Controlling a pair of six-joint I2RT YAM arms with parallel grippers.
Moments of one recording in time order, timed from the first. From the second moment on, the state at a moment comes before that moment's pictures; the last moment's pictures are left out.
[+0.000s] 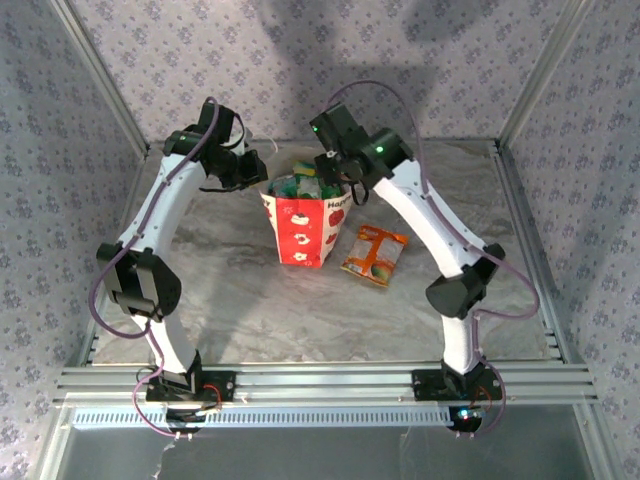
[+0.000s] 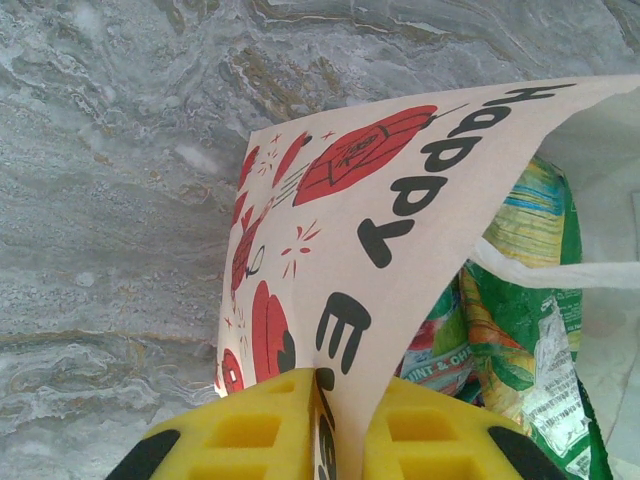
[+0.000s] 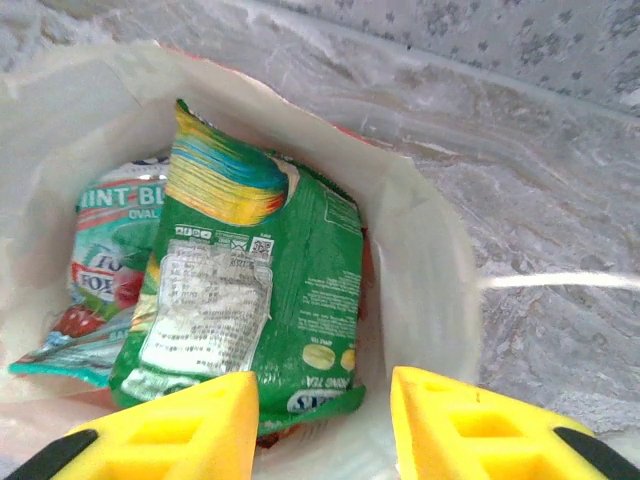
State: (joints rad) left arm -0.27 1.79 1.87 -1.08 0.33 -0.48; right arm 0.73 1.93 2.34 -1.28 0.31 0.28
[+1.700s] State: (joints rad) left arm -0.27 1.77 1.86 -1.08 0.33 -0.48; right arm 0.17 1.09 0.96 -0.87 -0.30 0.61
